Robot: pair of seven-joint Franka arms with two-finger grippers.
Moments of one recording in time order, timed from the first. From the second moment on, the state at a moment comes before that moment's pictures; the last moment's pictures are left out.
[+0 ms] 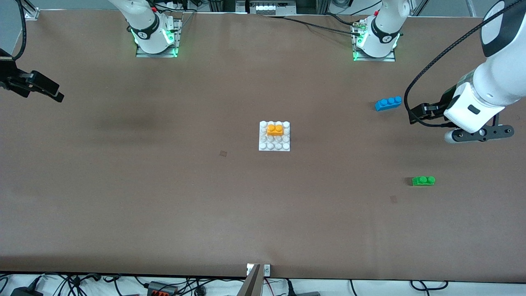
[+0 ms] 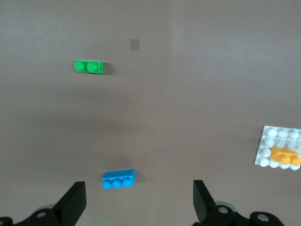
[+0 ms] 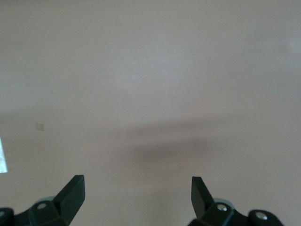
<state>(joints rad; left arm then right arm) 0.16 0.18 -0.32 -1.48 0.05 1.51 -0.24 -0.01 -0.05 -0.03 -1.65 0.00 1.62 0.07</state>
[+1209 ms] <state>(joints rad) 0.12 0.17 -0.24 -1.48 0.01 1.51 -0.22 -0.01 0.02 -0.03 -1.58 -0.01 1.62 -0.02</state>
